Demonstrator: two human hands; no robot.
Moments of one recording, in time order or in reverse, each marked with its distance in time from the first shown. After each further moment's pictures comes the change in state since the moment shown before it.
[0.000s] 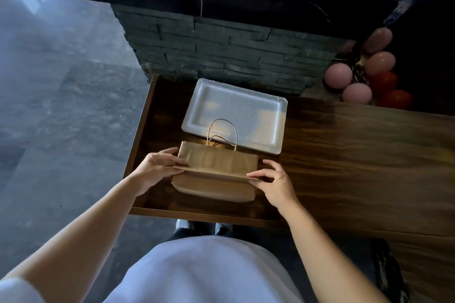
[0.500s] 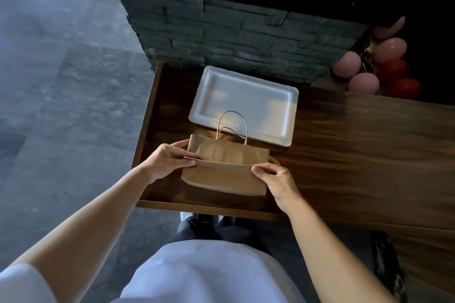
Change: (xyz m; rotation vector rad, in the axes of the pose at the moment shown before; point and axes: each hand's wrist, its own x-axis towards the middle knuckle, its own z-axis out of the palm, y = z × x) left_hand 0.013 -0.002 -0.006 0.031 -0.145 0.082; right_hand 0.007 0.004 0.033 0.425 -0.056 0.169
